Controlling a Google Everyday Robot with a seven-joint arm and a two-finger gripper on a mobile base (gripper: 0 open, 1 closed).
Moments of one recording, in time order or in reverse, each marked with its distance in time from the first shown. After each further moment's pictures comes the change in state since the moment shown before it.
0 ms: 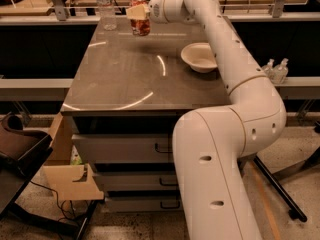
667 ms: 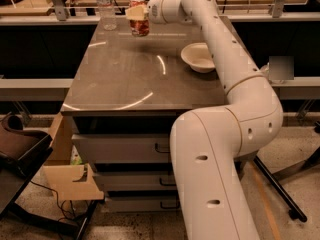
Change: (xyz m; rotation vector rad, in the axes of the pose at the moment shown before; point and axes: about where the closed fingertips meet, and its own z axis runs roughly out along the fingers) arm 0.003 -0.006 0.008 0.023 0.003 0.013
